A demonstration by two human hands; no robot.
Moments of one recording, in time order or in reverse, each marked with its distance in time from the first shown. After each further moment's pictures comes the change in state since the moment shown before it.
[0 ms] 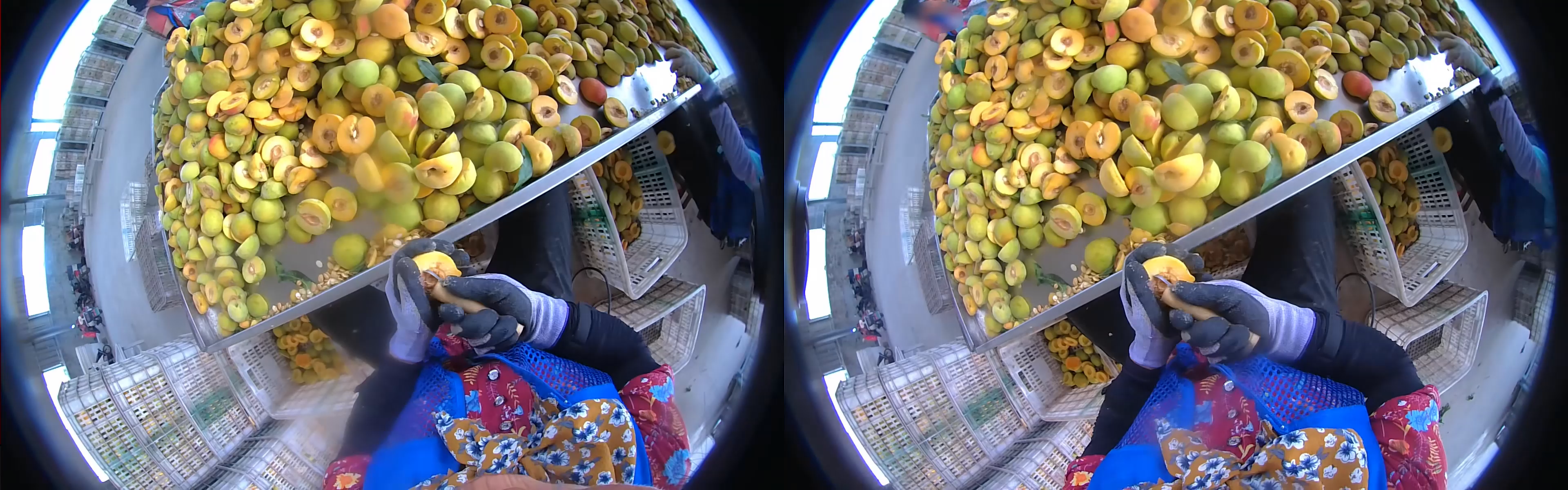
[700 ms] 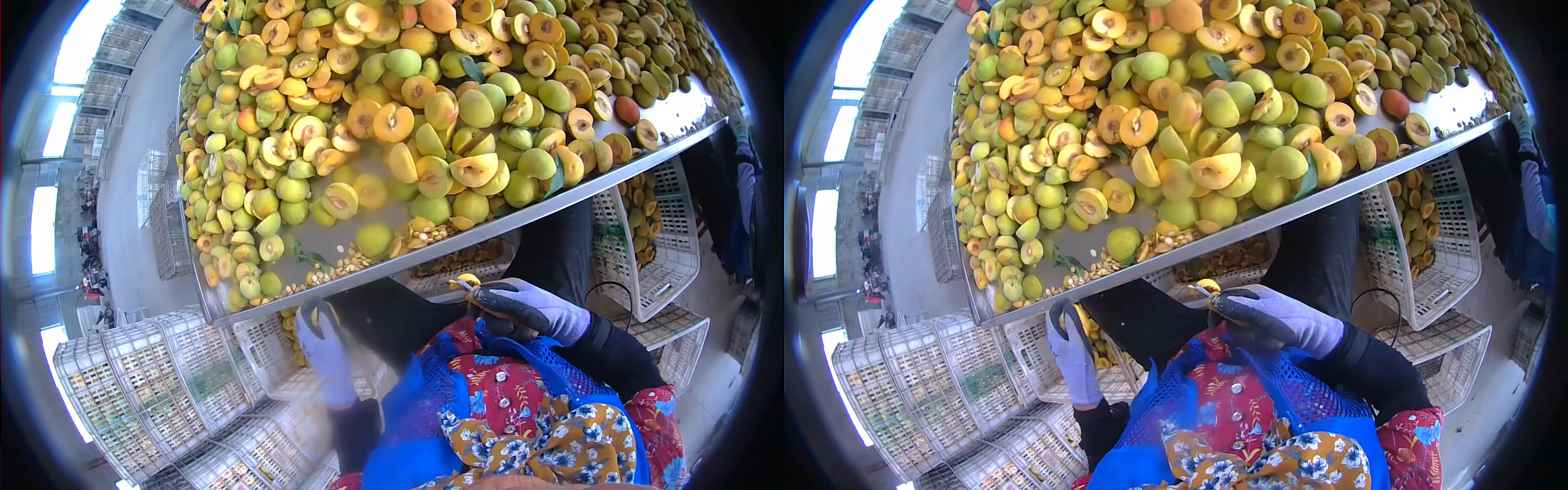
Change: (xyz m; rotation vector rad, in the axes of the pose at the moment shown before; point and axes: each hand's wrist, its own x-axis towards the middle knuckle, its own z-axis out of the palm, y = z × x) left_hand -0.069 0.070 -0.150 1.267 0.638 0.170; right_hand -0.017 0.000 0.021 -1.017 0.586 -0.188
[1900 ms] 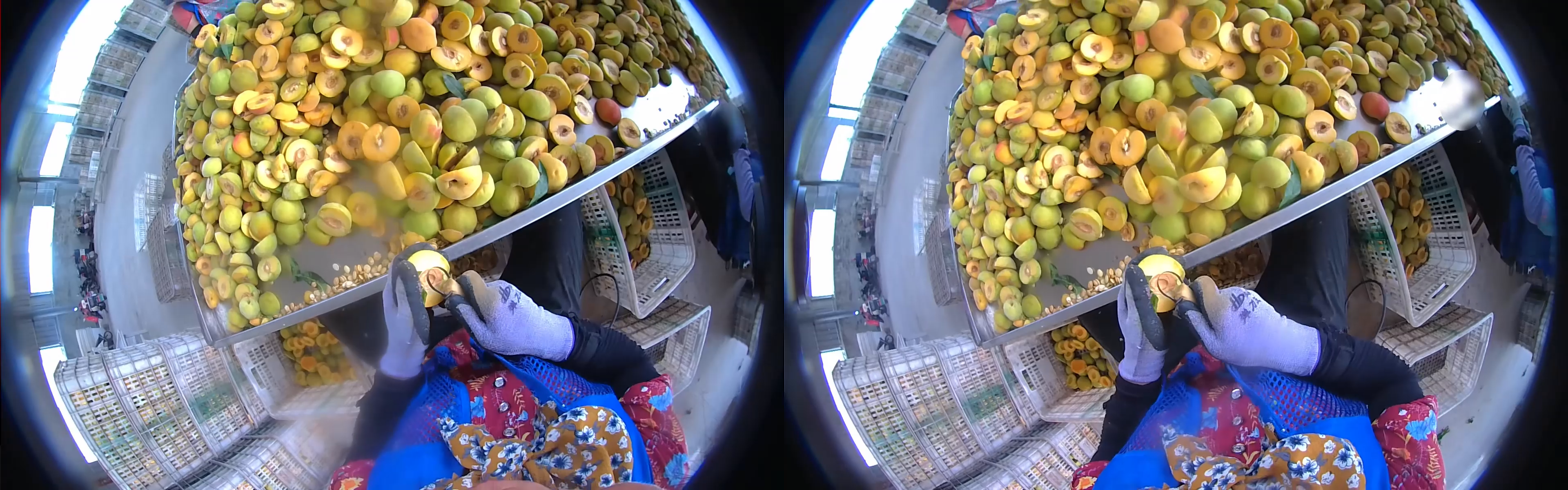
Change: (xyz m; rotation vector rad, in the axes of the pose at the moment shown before) left_hand -0.013 0.130 0.090 -0.850 -0.456 0.033; right_hand 0.015 0.007 0.027 -1.251 0.468 -0.813
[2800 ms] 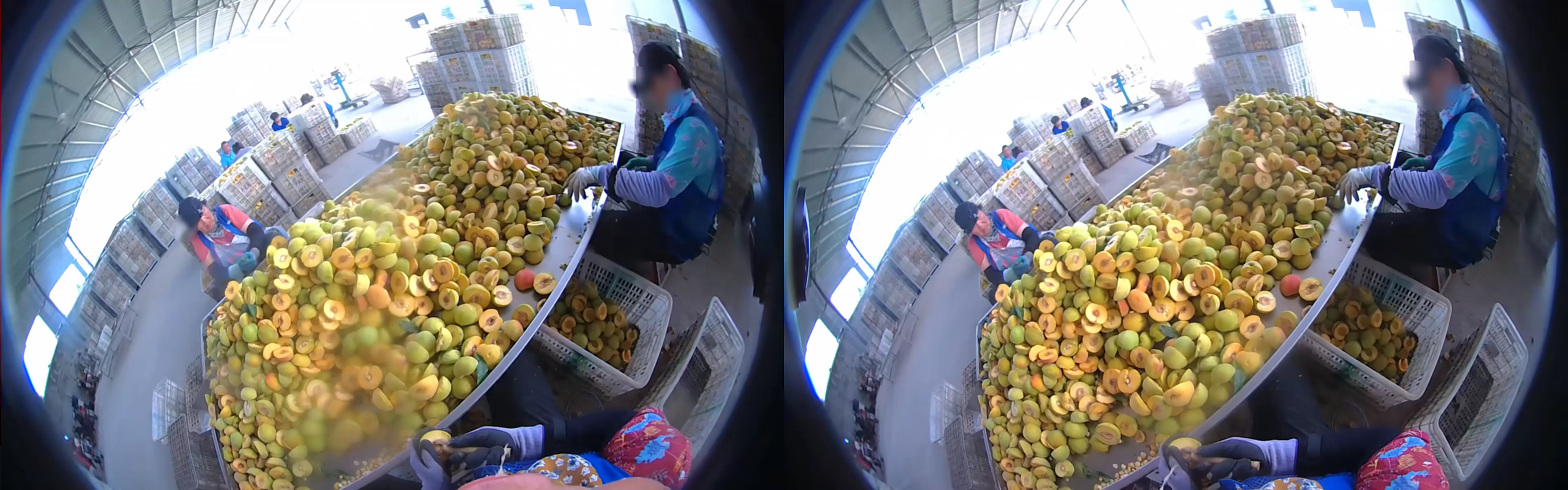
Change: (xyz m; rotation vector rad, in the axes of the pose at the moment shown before) left_hand -0.014 -0.030 0.035 0.071 -0.012 0.213; right_hand -0.030 0.031 -0.003 1.778 -0.206 0.783
